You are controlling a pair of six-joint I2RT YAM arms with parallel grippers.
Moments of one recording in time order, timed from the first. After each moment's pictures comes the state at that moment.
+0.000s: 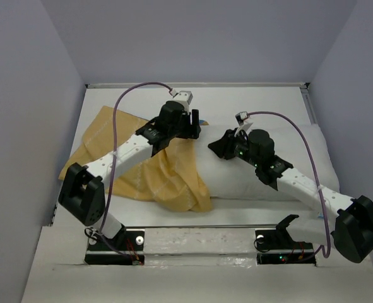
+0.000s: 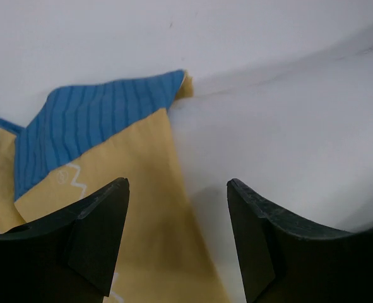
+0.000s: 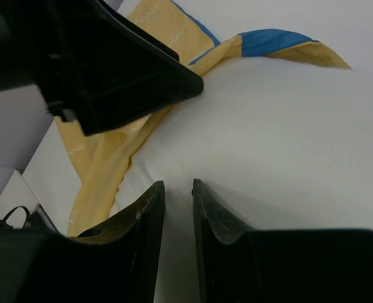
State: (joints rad) left arm -0.66 1.47 1.22 -0.18 -0.06 -0.39; right arm 0.60 1.16 0.70 0.25 -0.20 0.51
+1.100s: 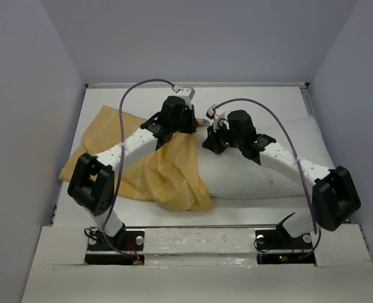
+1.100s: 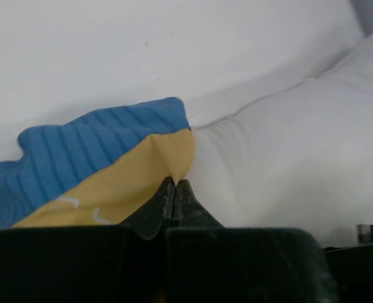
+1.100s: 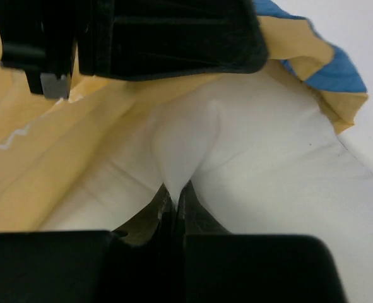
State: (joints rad) left arm -0.62 1.67 1.27 -0.13 0.00 -0.40; right arm 0.60 1.50 1.07 -0.14 -0.31 0.00
